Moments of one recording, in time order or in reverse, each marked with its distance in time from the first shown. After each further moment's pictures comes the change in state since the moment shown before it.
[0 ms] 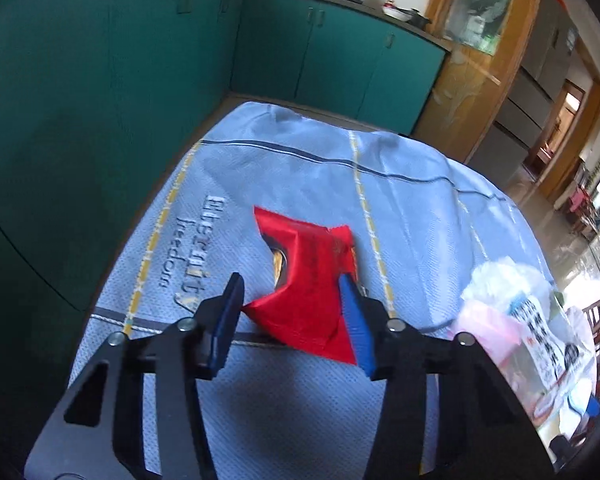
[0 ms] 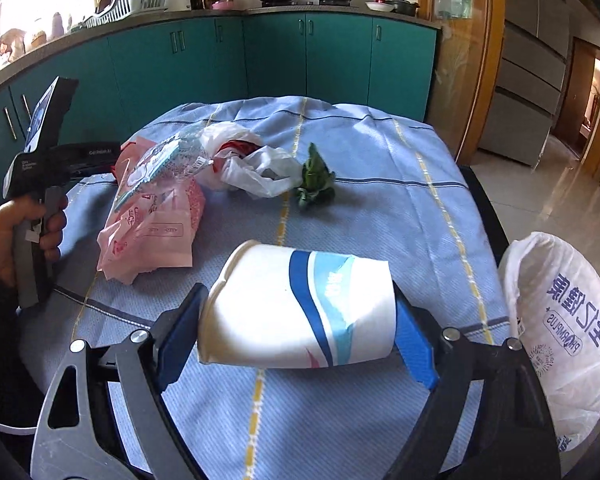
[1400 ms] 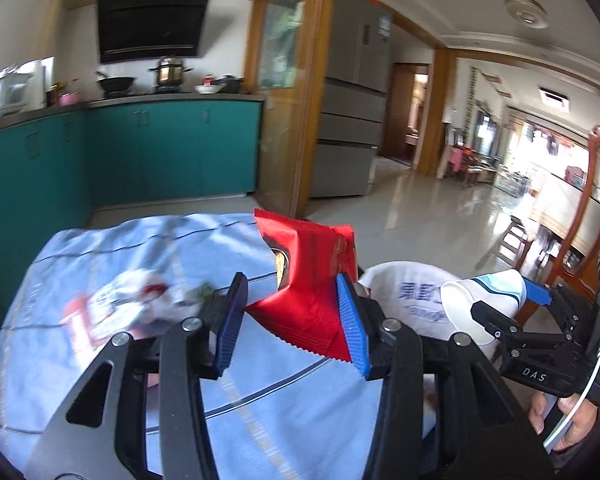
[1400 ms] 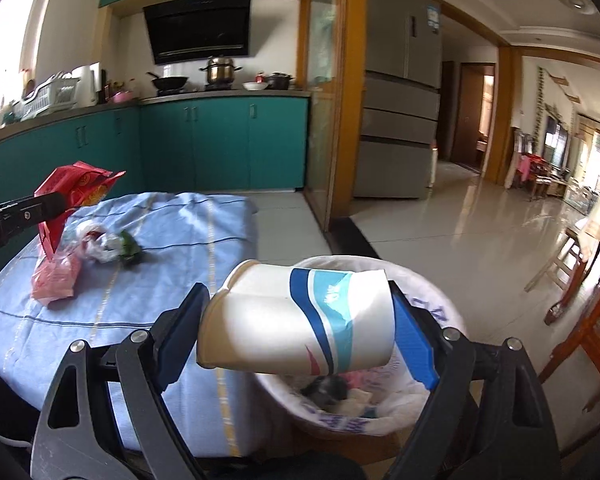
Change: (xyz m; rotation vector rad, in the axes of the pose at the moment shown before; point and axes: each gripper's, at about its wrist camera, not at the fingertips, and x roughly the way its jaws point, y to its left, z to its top) left arm -0.180 -0.259 -0.101 0.397 -0.287 -0.382; right arm -0.156 -0.152 -0.061 0.173 -0.308 -0.349
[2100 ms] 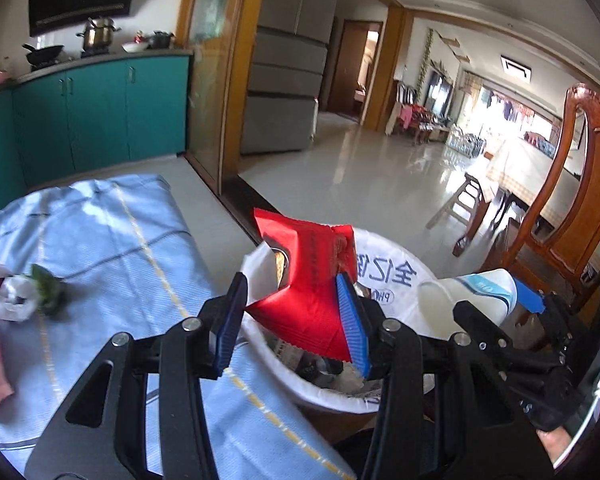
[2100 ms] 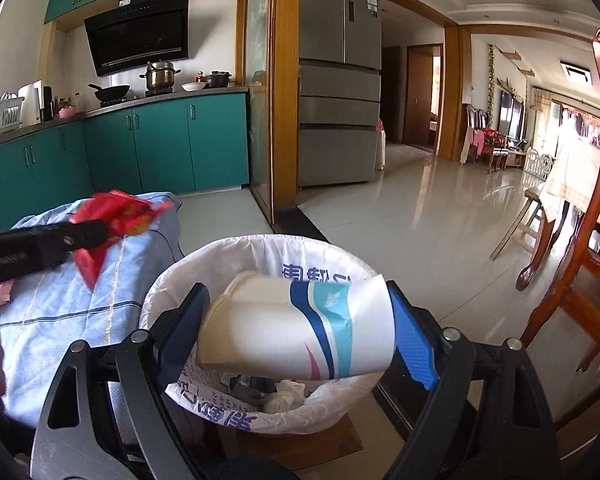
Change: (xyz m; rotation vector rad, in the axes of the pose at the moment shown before) left arm 0.118 -0.105 -0.017 0.039 0.182 -0.187; right arm 0.029 -0.077 -0.038 0.110 0.016 -0.139
